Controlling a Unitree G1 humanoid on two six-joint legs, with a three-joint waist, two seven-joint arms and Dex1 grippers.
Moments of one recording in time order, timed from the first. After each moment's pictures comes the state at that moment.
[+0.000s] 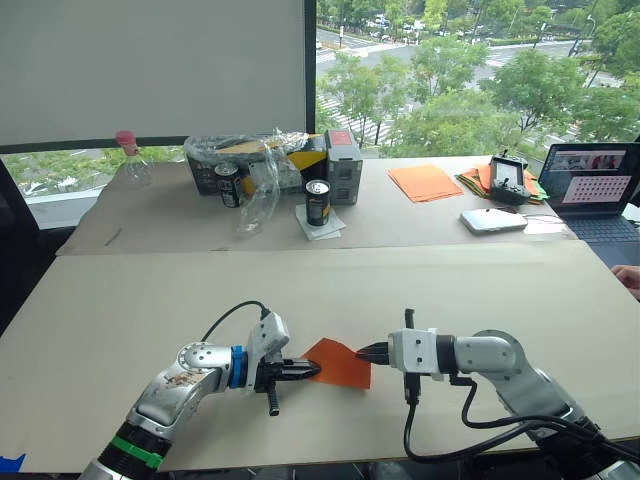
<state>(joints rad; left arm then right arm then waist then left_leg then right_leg) -0.23 0.56 -0.27 -0.12 -0.39 0.50 -1.02 -0.24 -0.73 0.33 -0.18 -0.02 -0.14 0.98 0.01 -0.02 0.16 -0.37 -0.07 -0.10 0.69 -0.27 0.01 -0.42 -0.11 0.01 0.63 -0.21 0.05</state>
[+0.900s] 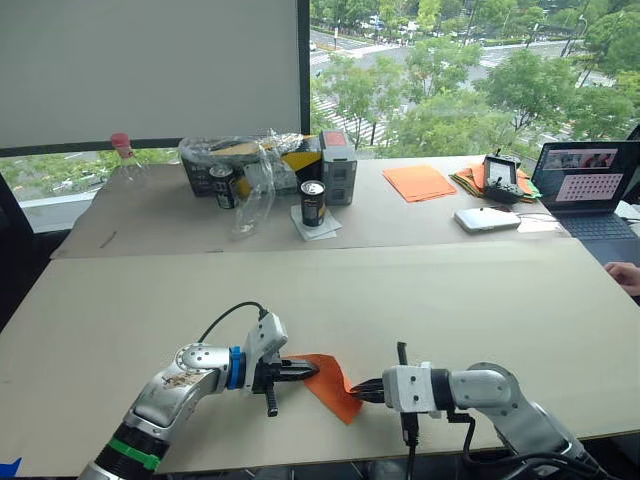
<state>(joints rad) -0.22 0.57 -0.27 -0.15 -0.39 0.54 -1.01 -0.09 -0.68 0.35 -0.33 0.00 -0.02 1.00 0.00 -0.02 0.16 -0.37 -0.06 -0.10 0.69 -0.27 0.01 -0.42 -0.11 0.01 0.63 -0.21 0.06</state>
